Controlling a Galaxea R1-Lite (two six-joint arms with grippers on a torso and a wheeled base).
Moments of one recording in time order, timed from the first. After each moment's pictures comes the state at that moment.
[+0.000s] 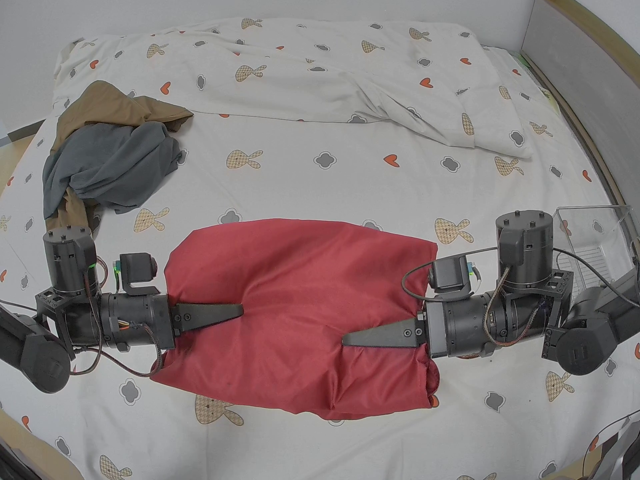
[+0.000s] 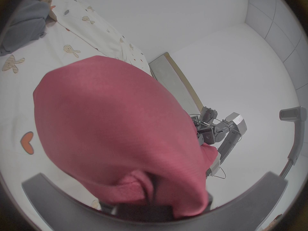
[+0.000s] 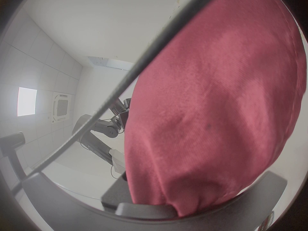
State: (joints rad) left arm -0.21 1.68 -0.51 -0.87 -0.91 -0.39; right arm 0.62 1.78 -0.75 -0.67 0.80 0.66
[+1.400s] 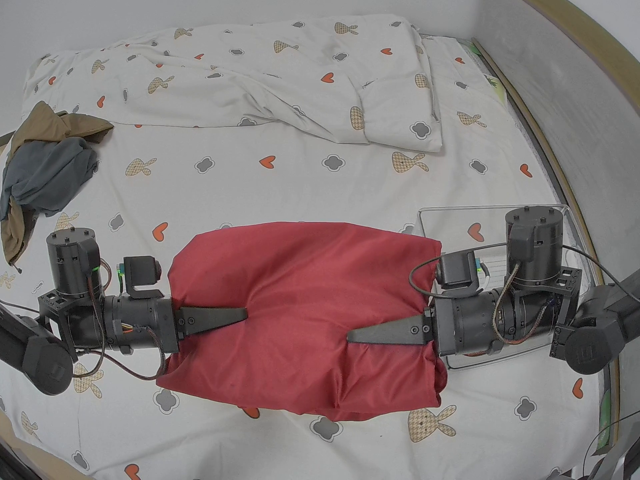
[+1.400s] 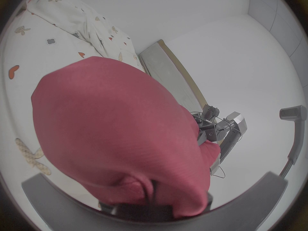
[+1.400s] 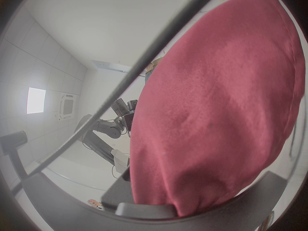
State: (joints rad) left arm -0.23 1.69 -0.50 -0.87 -0.91 -0.39; right arm 0.62 1.75 -0.74 -0.67 0.80 0.66
